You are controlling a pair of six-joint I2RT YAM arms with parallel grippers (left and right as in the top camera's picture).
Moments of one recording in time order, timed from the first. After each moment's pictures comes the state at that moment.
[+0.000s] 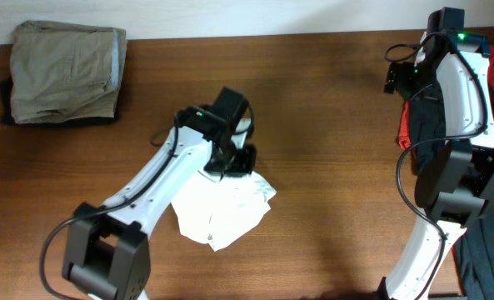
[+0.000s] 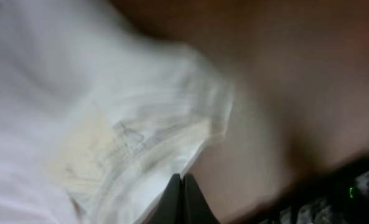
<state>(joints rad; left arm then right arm) -0.51 1.82 1.46 -1.03 0.28 -0.32 -0.23 2.21 2.10 -1.17 0.07 0.08</state>
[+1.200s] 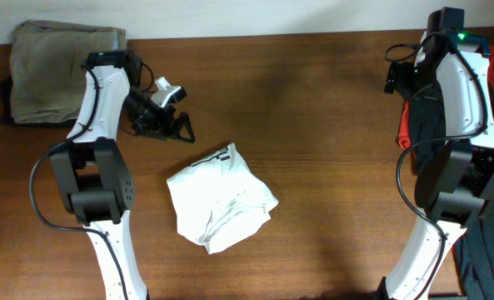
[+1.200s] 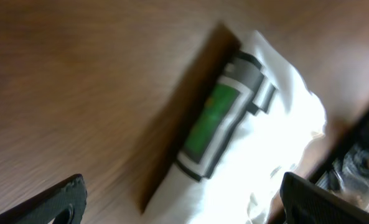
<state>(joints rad) 0.02 2.34 2.06 -1.51 0.51 0.51 -0.23 2.21 2.10 -1.17 0.07 0.08</state>
